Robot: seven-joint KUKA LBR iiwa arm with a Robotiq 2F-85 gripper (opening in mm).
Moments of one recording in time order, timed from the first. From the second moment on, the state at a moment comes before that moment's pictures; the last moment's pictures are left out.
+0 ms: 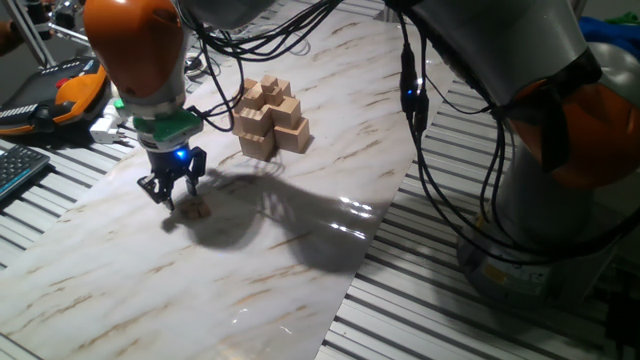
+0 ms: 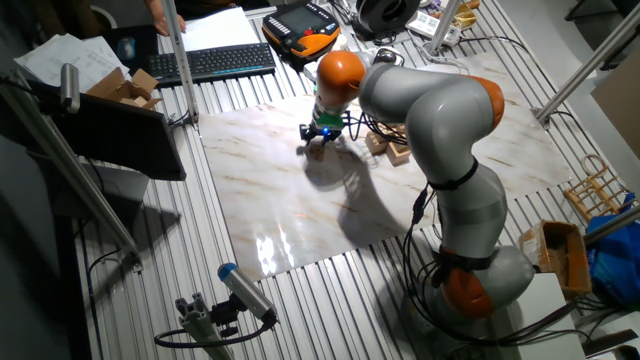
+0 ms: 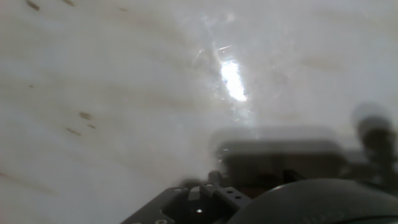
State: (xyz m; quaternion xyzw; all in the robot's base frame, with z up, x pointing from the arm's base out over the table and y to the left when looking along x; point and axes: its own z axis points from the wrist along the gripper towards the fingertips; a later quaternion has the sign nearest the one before) arm 0.634 0.168 0.030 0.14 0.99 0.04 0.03
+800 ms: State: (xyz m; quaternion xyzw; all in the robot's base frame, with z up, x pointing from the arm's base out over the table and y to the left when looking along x) arm 0.628 0.170 0.026 0.13 0.99 0.03 0.03
